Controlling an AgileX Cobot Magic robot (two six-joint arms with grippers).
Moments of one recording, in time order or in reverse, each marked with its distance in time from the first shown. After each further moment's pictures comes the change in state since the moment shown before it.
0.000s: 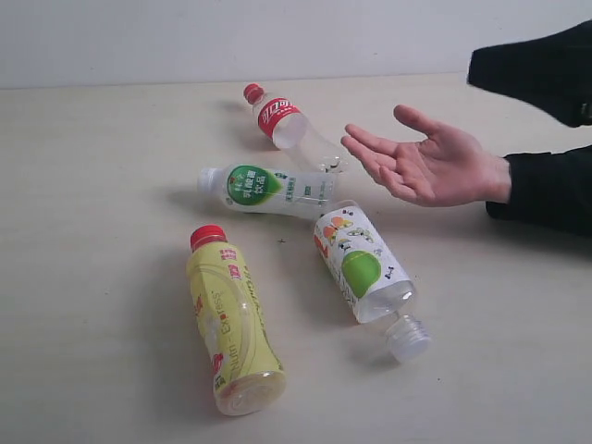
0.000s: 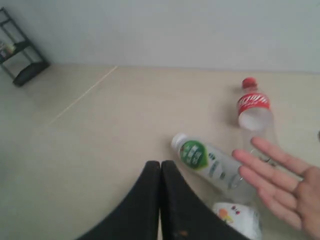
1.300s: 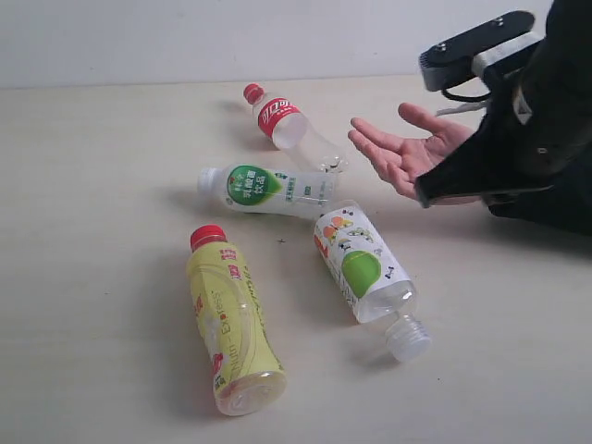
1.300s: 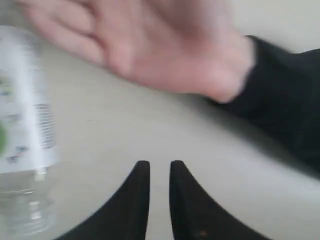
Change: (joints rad) left arm 0.000 0.000 0.000 0.000 0.000 0.000; right arm 0.553 0.464 -0.371 1.273 1.739 -1.404
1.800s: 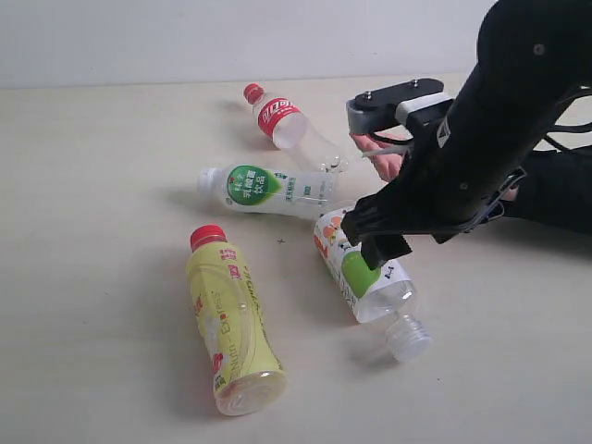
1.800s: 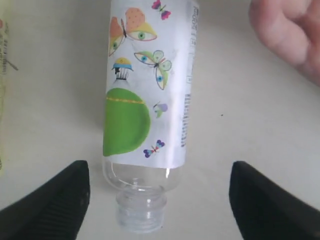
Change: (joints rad) left arm 0.000 0.000 0.000 0.000 0.000 0.000; right arm 0.002 0.140 -0.018 0.464 -0.107 -0.339
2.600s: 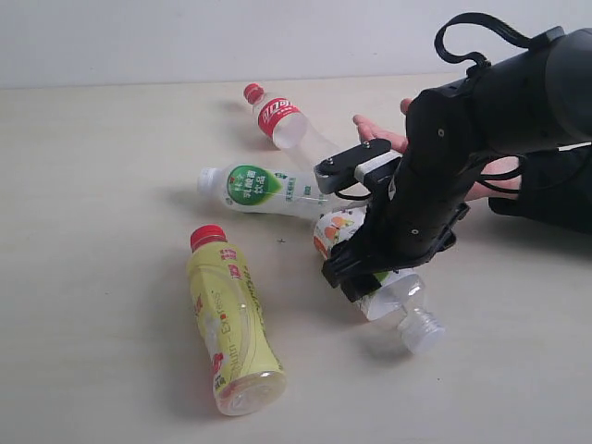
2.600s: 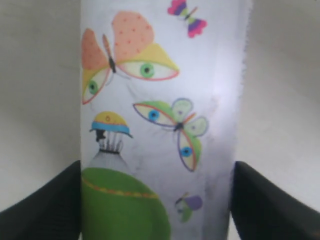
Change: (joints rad) left arm 0.000 0.000 0.000 0.000 0.000 0.000; right arm 0.000 0.260 0.000 0.008 -0.201 -0.132
